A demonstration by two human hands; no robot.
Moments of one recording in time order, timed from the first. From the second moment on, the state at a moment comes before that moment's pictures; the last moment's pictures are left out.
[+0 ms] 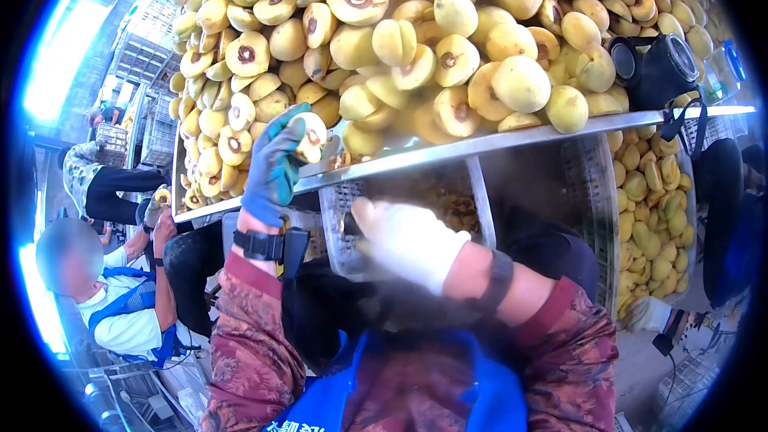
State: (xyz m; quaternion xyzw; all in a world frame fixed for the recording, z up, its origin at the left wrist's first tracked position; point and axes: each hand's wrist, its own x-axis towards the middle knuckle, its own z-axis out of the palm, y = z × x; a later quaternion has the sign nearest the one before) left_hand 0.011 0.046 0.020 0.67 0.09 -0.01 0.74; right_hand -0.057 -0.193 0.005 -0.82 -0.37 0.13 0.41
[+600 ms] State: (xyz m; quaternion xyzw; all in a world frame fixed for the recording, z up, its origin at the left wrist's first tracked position) left_hand -0.076 -0.001 0.021 0.82 -0.06 0.08 0.56; right_hand -0.061 -0.180 0.017 -0.82 -0.29 0.12 0.48
